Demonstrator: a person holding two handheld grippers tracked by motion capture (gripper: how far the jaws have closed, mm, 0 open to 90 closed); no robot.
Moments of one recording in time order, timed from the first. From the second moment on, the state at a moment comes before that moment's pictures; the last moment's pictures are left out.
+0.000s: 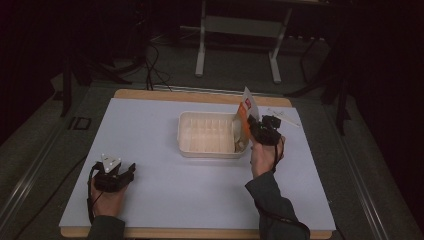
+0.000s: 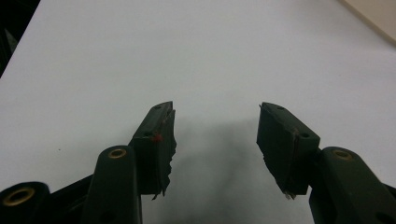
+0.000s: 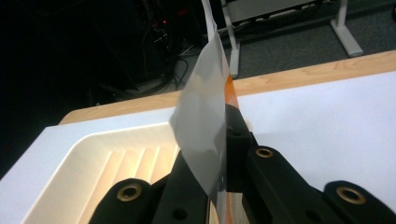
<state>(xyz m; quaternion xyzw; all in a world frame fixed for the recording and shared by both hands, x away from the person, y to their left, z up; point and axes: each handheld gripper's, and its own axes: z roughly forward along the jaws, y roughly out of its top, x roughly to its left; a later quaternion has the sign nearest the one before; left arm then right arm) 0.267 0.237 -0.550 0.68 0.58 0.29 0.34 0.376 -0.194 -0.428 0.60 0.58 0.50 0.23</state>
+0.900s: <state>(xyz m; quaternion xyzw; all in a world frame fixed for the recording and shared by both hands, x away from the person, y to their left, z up) 0.267 0.238 -0.550 0.68 0.58 0.29 0.34 0.361 -0.219 -0.425 0.53 0.72 0.42 0.17</state>
